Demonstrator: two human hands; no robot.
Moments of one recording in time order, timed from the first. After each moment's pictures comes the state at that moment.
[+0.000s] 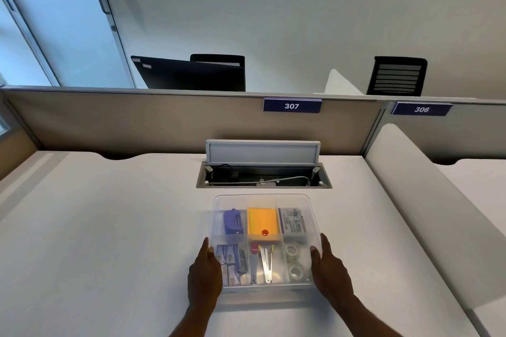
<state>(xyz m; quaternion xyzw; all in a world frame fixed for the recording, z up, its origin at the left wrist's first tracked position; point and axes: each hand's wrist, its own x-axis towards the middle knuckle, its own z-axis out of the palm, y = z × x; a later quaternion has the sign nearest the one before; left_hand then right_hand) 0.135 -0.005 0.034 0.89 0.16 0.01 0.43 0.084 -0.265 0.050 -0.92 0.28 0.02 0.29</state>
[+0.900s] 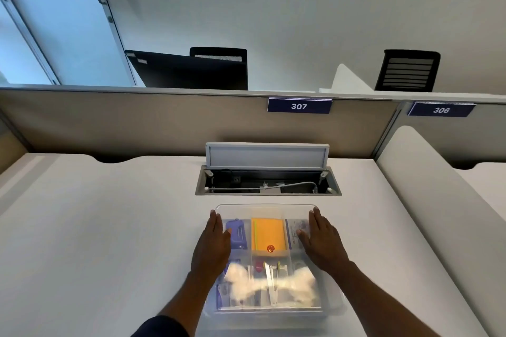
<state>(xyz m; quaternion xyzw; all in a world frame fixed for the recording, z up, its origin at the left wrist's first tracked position) 0.238 -0.010 0.038 0.93 -0.04 -0.07 0.37 0.196 -0.290 0.039 -0.98 0.11 0.04 0.18</state>
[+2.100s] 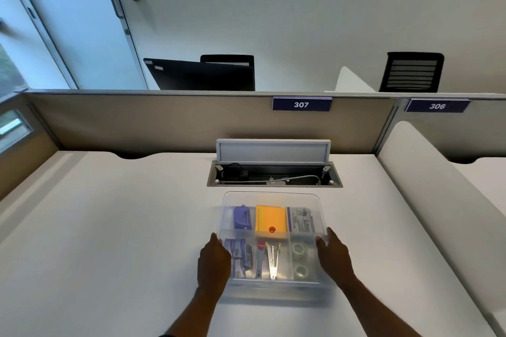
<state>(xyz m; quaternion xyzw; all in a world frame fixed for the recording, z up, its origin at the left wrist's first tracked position) 0.155 0.004 0.045 0.92 0.13 -0.03 0.37 0.115 -0.268 0.049 -0.88 0.25 -0.02 0.39</state>
